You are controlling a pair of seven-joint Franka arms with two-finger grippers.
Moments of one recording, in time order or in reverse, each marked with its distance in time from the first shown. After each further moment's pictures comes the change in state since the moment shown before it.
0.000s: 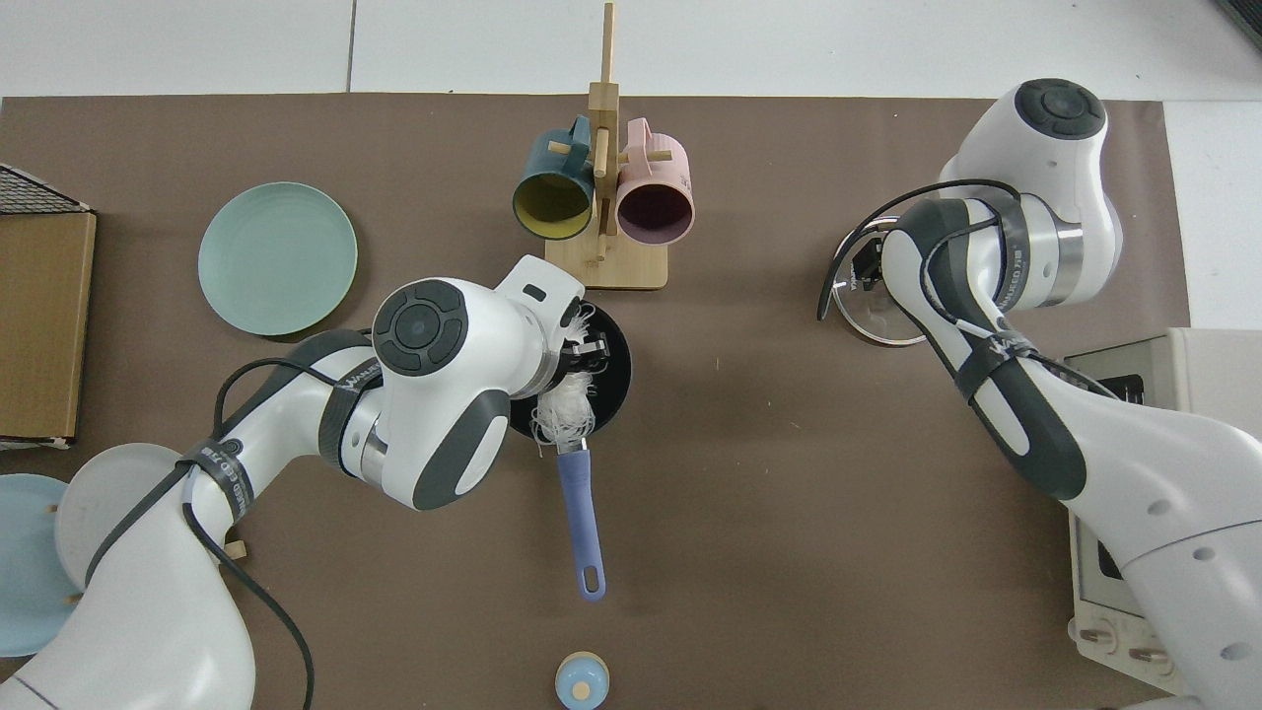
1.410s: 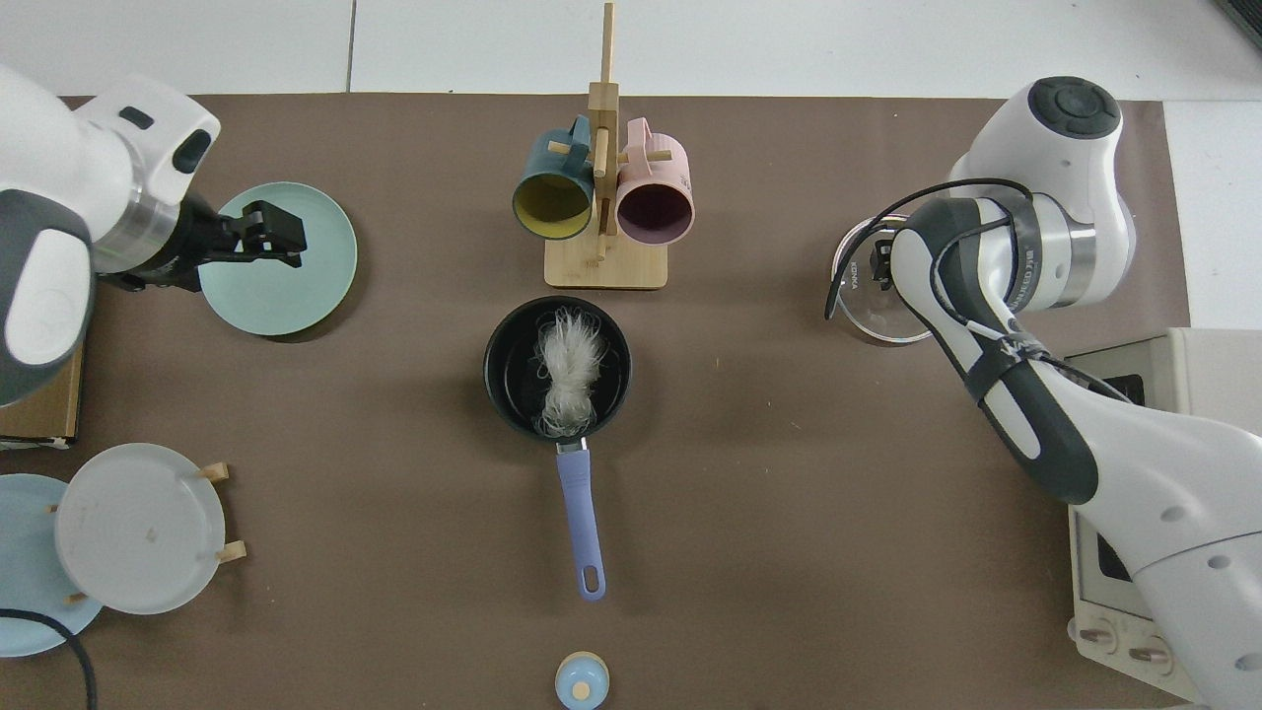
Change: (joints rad) left arm 0.065 -0.162 0.347 0.409 0.027 -0.620 0.390; right arm -0.004 -0.020 -0.006 -0.010 -0.001 0.005 0.000
